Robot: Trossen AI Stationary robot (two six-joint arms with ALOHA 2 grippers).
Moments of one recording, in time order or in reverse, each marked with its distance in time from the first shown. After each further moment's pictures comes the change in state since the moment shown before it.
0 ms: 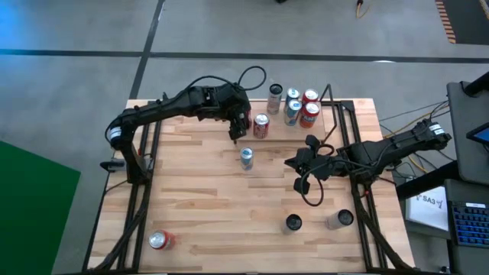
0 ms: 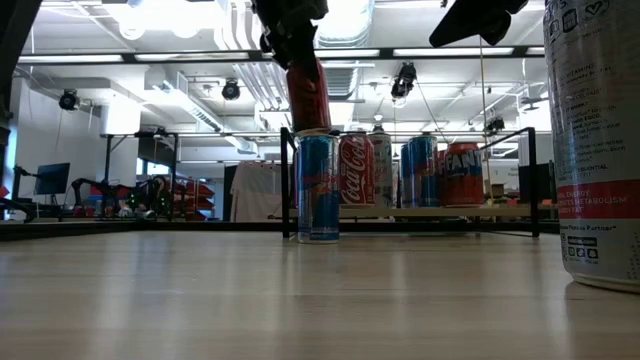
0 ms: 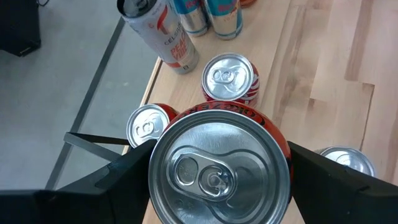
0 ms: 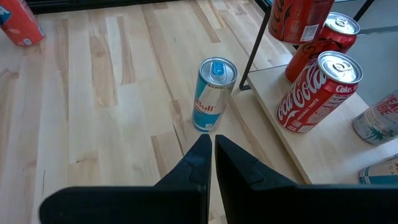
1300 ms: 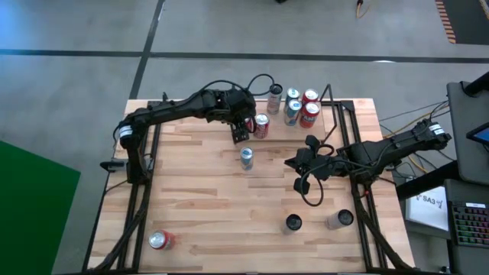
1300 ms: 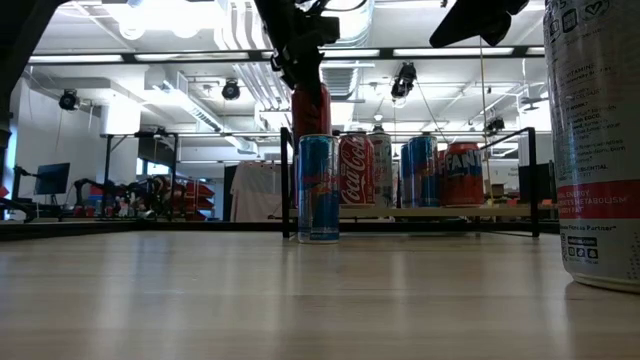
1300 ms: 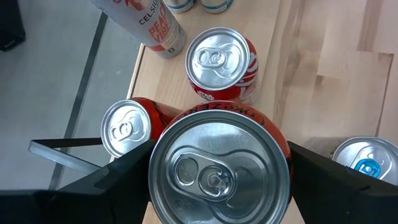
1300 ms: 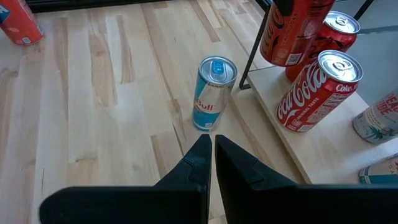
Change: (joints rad) left arm 0.010 0.086 -0.001 -0.005 0.016 0.056; right arm 0.000 0.000 -0.003 0.000 0.000 0.000
